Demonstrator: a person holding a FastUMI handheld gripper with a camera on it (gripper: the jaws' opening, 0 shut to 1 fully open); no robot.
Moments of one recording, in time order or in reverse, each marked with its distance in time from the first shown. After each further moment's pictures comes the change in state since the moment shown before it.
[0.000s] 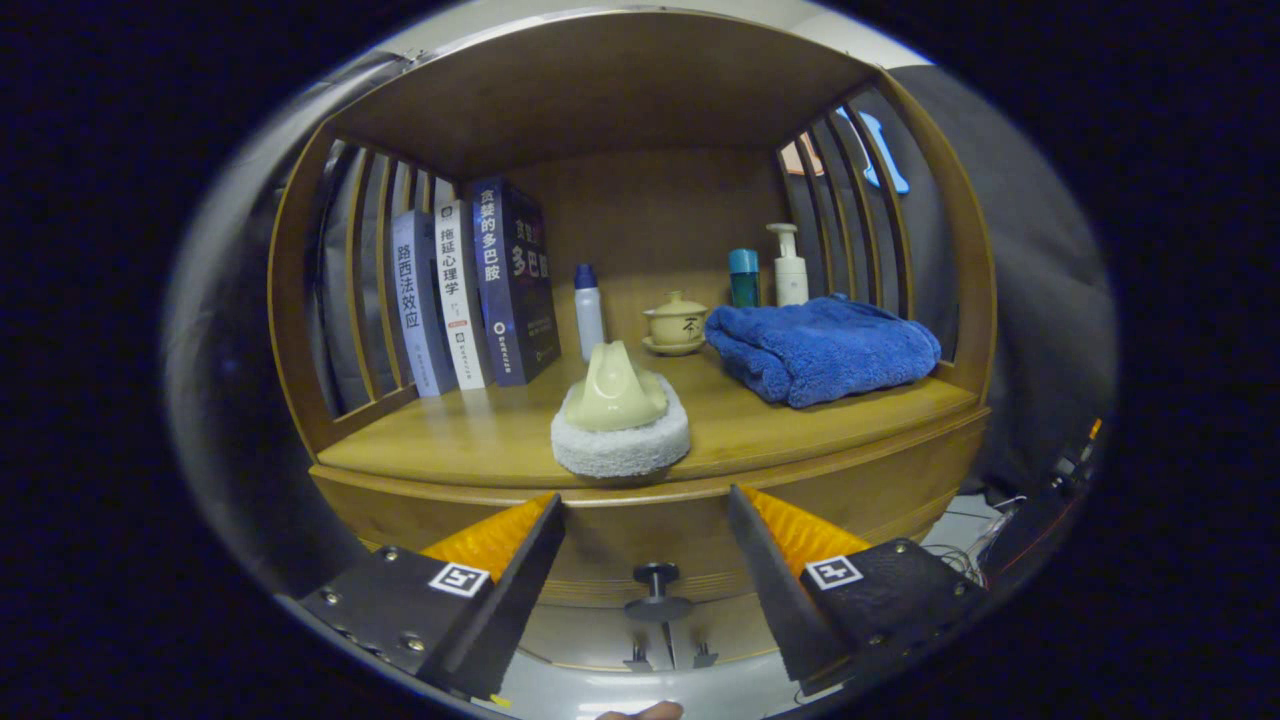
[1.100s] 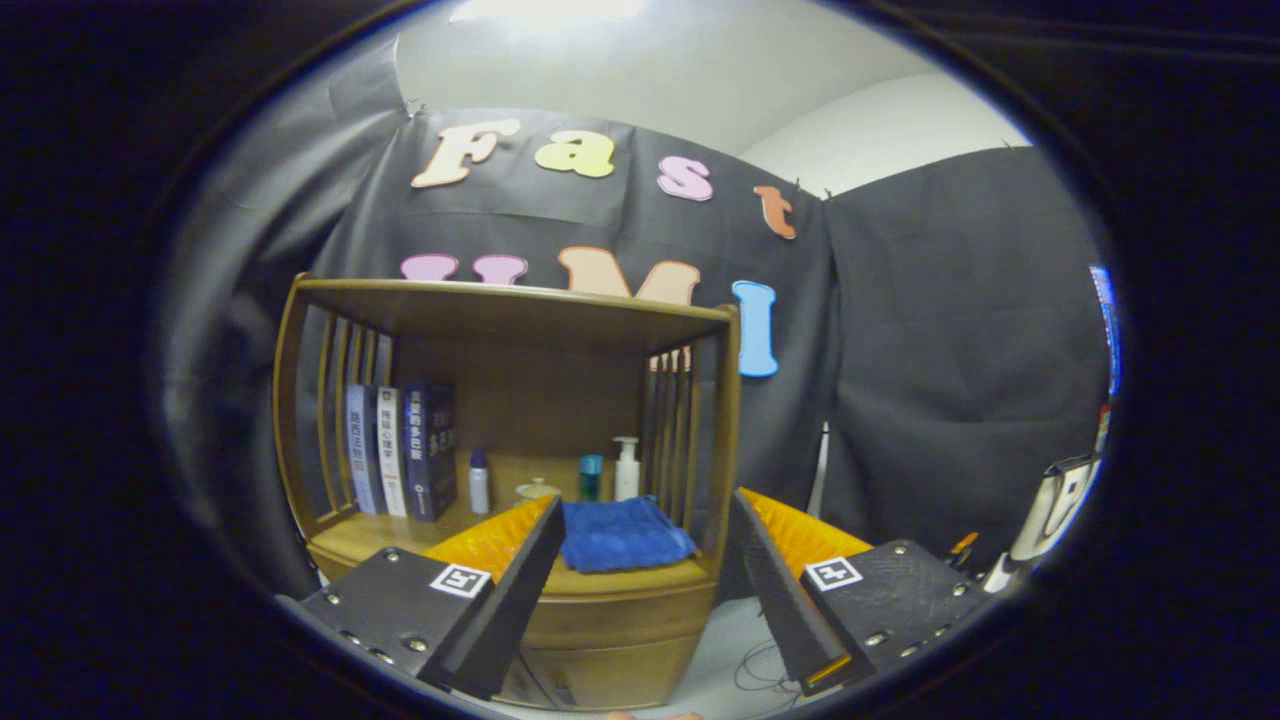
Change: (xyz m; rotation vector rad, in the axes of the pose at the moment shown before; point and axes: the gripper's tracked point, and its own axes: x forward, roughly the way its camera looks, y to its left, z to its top) arm -0.210 -0.125 0.193 -0.114 -0.400 -0.294
